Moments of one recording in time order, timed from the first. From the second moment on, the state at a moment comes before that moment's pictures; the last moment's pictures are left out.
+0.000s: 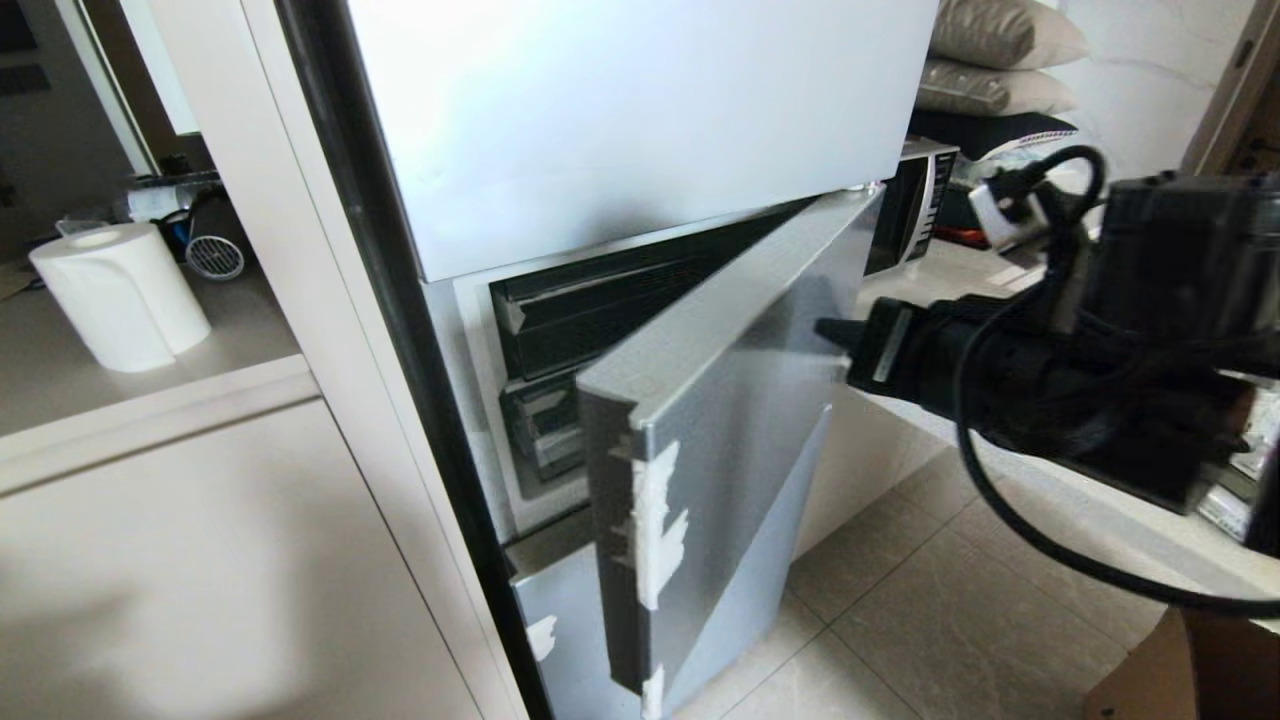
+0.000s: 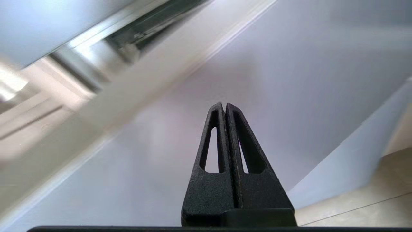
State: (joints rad) left arm 0.00 0.00 0.00 0.00 0.00 0.01; right arm 0.63 1.54 -0.97 -0.48 -0.16 0.41
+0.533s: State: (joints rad) left arm 0.00 0.00 0.00 0.00 0.00 0.01; right arm 0.63 1.44 -0.83 -0.42 -0.15 0.42
